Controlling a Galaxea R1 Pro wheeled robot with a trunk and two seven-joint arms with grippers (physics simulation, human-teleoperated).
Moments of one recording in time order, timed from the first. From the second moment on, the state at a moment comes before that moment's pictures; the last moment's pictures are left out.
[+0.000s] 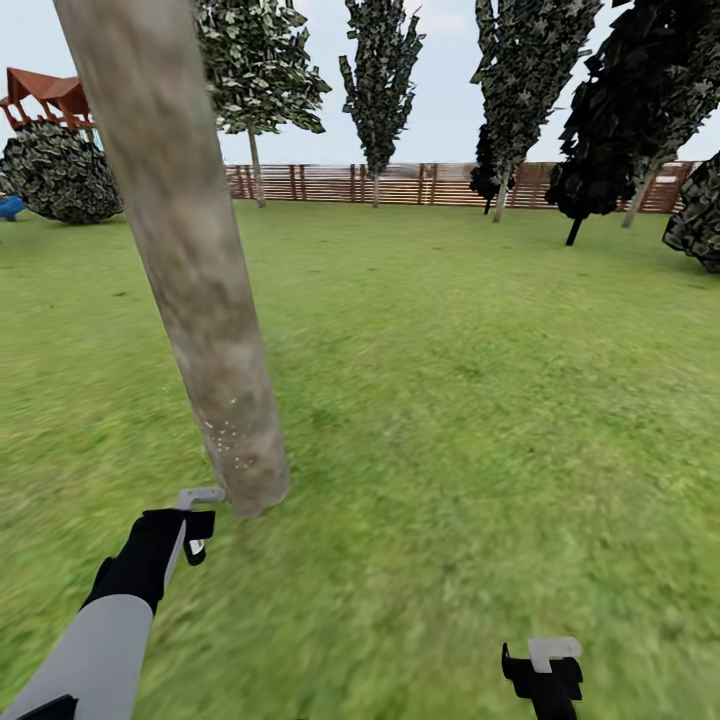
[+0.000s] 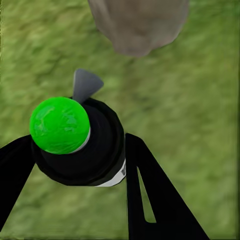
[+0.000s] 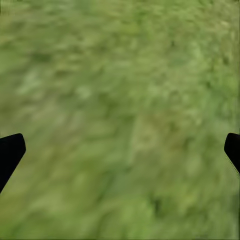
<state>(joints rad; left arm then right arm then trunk) -0.71 0.03 0.41 -0.74 -0.41 0.59 -0.12 -0.49 -0.07 -0.22 -0.03 0.36 -0.48 -0.30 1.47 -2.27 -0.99</state>
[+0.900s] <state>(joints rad) -0.71 0.02 0.41 -0.75 -0.41 0.59 -0.12 -0.49 -0.07 -0.22 -0.03 0.37 -0.48 -0.30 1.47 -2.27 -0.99</state>
